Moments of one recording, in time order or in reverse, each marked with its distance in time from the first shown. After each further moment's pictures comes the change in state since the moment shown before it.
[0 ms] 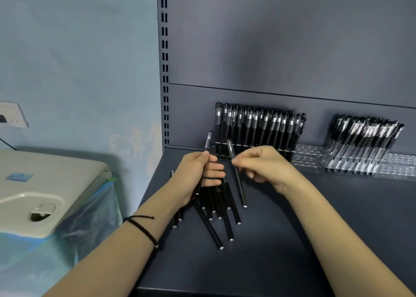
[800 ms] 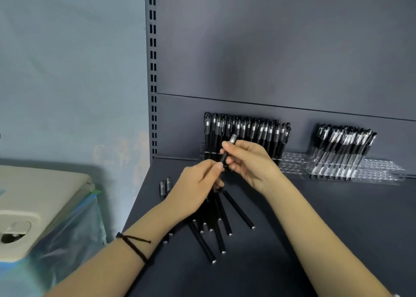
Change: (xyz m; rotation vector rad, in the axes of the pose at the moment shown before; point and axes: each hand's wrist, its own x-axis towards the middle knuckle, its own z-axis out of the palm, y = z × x) left_hand 0.000 -0.010 0.002 0.643 -0.110 0.508; right_hand 0.010 -0.019 0.007 0.591 -0.003 -0.090
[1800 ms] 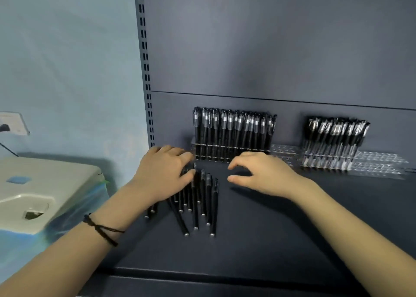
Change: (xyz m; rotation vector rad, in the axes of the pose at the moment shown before) left_hand -0.015 0.028 -0.020 1.234 -0.078 0.075; right_hand -0.042 -0.009 -0.081 -1.587 -0.303 -0.338
